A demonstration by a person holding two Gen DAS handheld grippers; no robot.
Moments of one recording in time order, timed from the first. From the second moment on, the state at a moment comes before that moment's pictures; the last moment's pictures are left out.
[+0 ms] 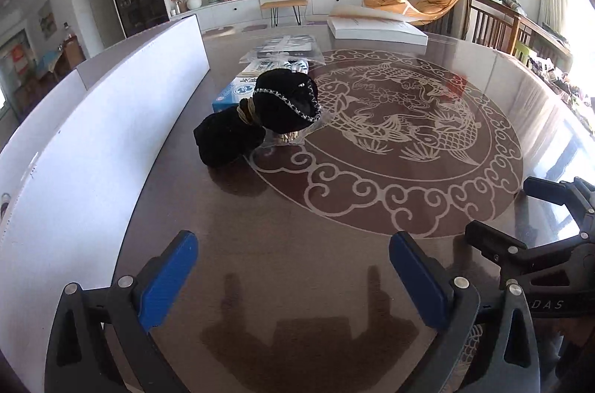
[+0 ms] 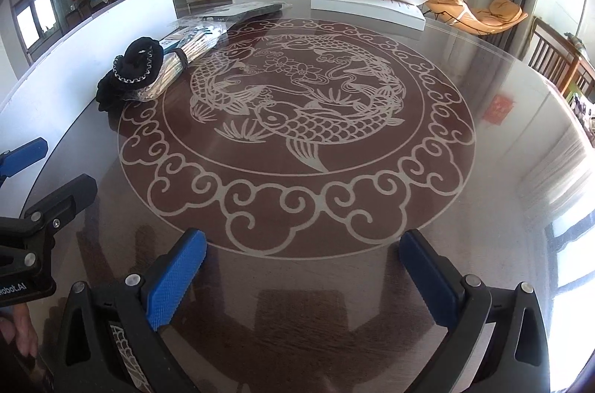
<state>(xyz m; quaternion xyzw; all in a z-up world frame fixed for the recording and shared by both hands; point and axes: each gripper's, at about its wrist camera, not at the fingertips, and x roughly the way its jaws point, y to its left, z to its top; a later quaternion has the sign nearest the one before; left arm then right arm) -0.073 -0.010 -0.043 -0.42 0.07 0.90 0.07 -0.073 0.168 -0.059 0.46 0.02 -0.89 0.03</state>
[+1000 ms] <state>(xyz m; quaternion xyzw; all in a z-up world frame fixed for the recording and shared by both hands) -0.081 -0.018 -0.057 -0.46 0.05 0.88 0.09 -0.072 0.169 -0.059 0.46 0.02 -0.89 0.03</state>
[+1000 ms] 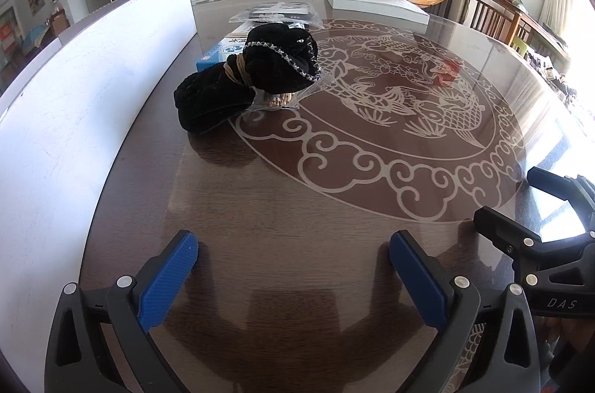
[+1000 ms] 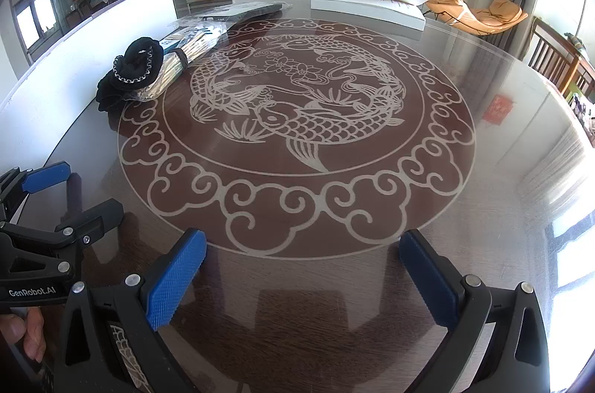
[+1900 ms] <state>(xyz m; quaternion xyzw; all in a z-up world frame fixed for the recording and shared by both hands) -0.072 -0.023 -0.054 -0.47 0.07 0.87 0.13 -0.072 0.169 -0.059 0.46 0.02 -0.89 0.03</state>
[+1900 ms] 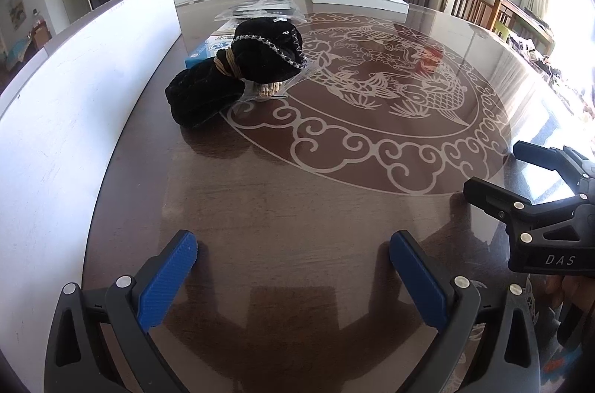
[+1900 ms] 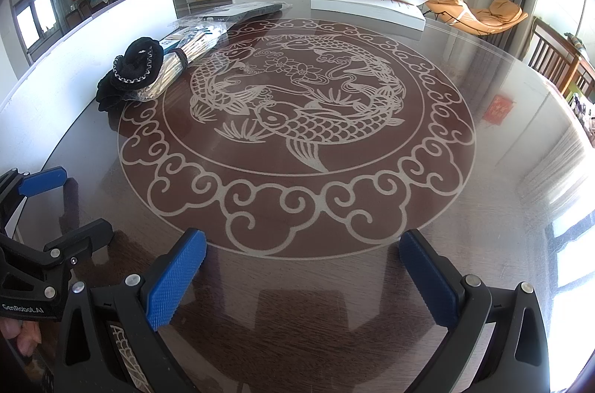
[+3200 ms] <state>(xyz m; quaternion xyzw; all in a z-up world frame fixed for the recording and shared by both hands) -0.050 -0.049 -0.056 -0.45 0.06 0.88 0.12 -0.182 0.035 -0.007 0.44 0.16 -0.86 0.20</state>
